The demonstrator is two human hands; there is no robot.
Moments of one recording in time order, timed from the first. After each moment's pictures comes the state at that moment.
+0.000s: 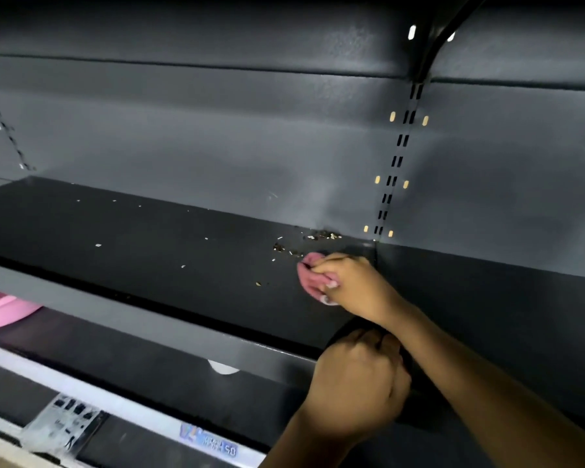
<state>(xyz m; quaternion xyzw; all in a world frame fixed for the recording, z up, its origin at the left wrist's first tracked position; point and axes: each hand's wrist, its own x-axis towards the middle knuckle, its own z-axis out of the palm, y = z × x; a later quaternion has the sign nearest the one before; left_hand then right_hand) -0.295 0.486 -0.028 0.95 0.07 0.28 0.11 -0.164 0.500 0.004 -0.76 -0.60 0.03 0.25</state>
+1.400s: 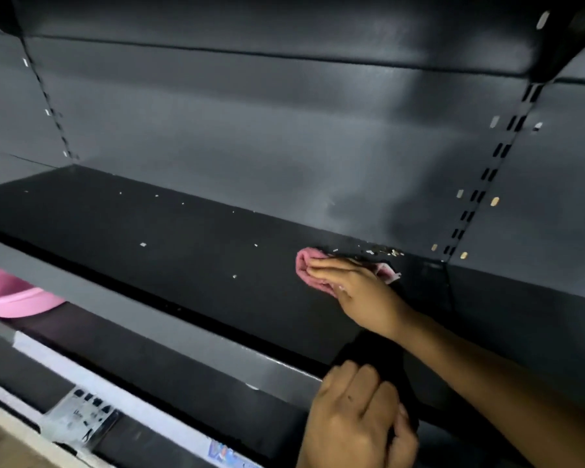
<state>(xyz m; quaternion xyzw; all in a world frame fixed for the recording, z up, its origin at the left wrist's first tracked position) -0.341 0.548 -0.062 0.86 0.07 0.50 0.12 -0.184 0.590 -0.023 -0.71 -0.66 0.01 0.24</state>
